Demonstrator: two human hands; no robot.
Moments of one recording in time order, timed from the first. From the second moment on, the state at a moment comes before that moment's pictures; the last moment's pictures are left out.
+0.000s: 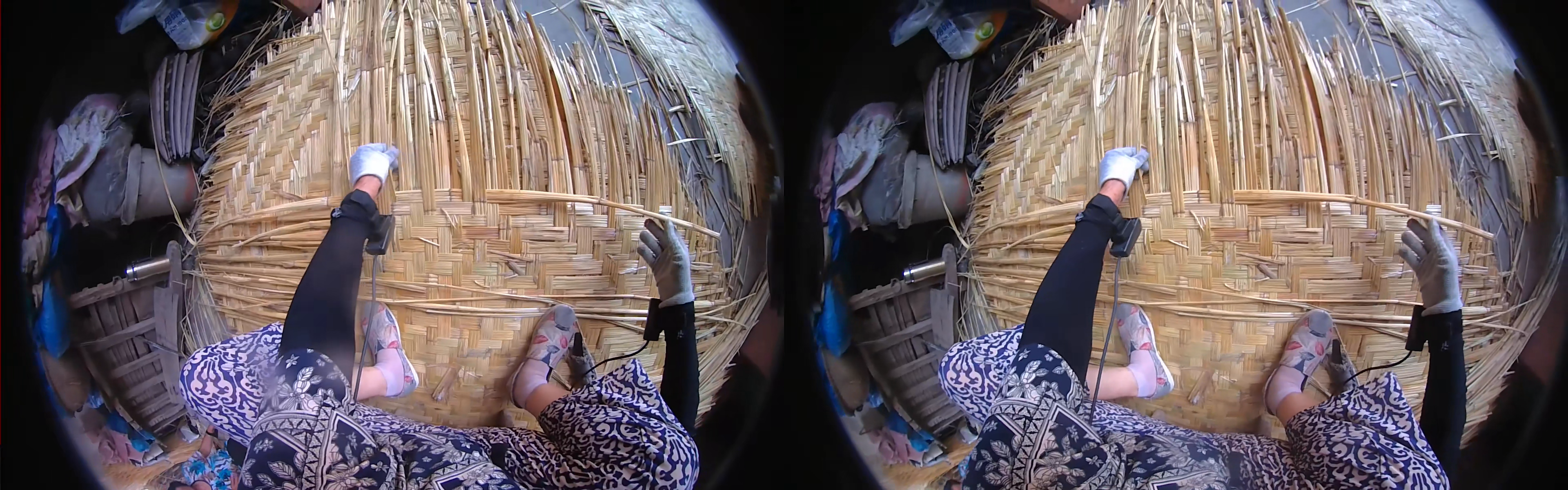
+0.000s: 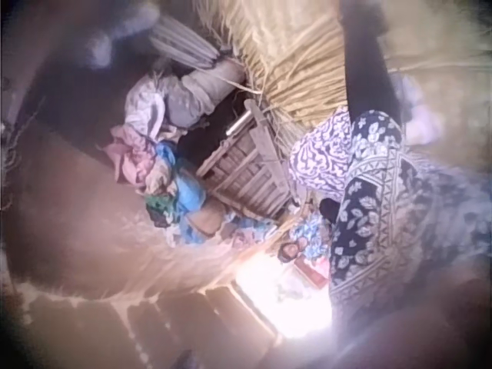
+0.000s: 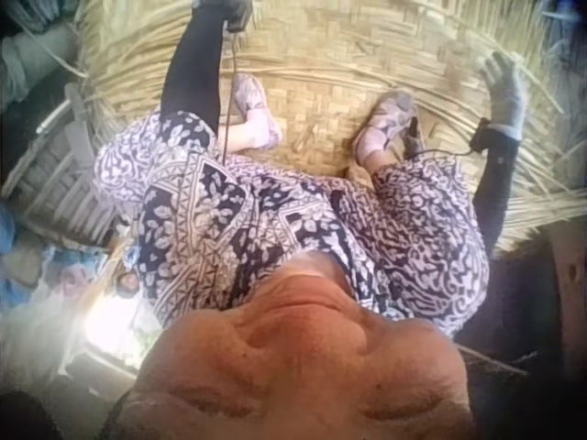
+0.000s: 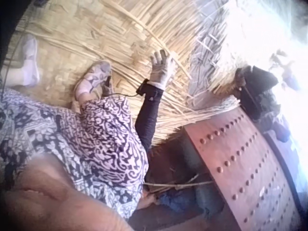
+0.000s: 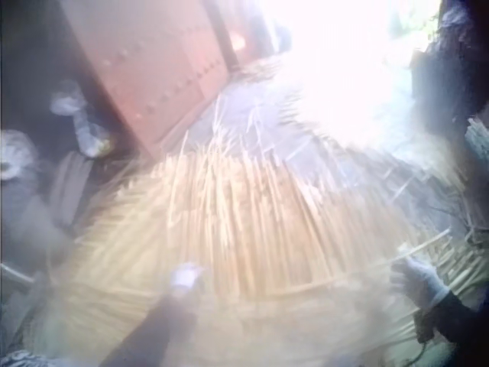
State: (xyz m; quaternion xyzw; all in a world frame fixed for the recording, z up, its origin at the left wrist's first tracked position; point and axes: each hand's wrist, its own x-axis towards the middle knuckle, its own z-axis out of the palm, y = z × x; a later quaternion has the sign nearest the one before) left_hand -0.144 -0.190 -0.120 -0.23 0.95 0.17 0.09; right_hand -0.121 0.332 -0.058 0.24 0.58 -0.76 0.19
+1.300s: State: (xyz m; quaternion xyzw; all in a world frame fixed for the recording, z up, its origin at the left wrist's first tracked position) left_hand -0.097 -0.190 -0.132 -0.28 0.80 0.51 0.09; right_hand -0.116 0.300 -0.072 0.26 0.49 -0.82 0.13
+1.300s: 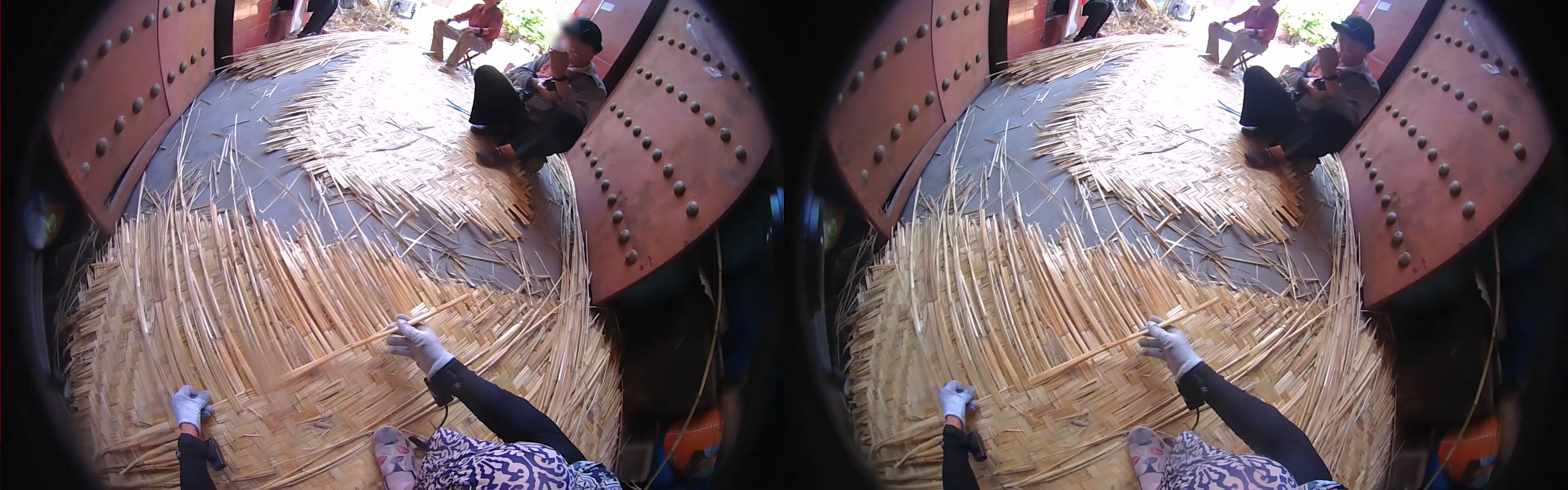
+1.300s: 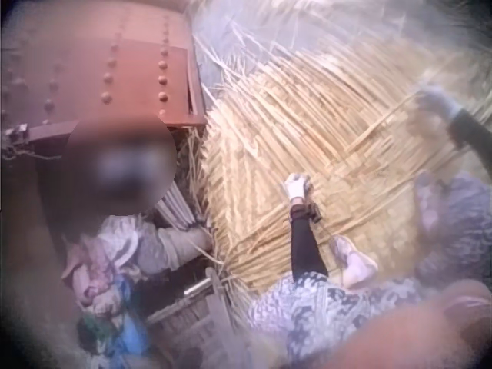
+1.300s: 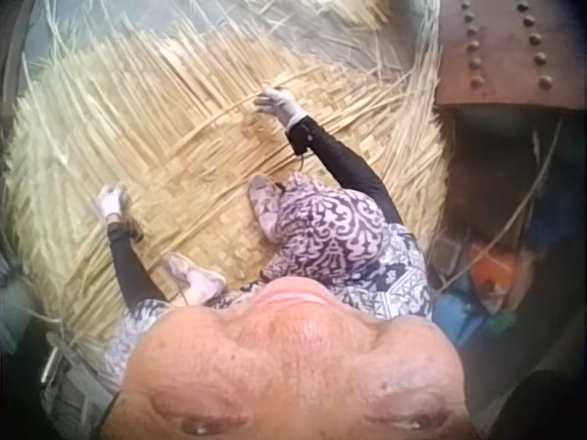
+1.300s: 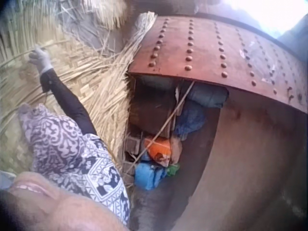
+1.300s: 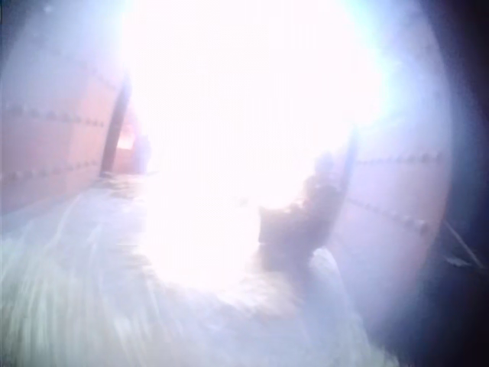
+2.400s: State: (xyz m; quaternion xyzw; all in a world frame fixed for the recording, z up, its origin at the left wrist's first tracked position) left_hand -0.147 -0.161 -0.106 -0.22 0.97 0.10 -0.01; right_hand -0.127 0.320 -0.083 0.22 0.57 -0.78 0.09
